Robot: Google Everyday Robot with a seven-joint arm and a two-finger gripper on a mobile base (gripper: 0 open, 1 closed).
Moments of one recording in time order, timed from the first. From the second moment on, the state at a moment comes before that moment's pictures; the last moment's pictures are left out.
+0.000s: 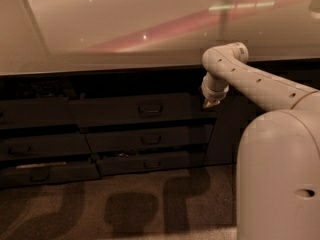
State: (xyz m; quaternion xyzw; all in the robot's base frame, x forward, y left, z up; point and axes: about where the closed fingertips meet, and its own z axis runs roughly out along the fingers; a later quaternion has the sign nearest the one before) arm 0.745 -0.217 0.630 -0.77 0.62 -0.10 0.08
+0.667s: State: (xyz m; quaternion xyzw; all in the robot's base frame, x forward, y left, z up) arm 0.741 -0.222 0.640 -0.77 0.63 -0.11 0.09
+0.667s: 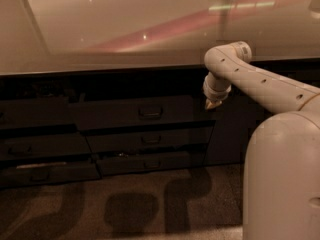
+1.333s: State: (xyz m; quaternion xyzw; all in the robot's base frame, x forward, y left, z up) arm 0.728 -0.223 0.635 -0.77 0.62 -0.11 0.09
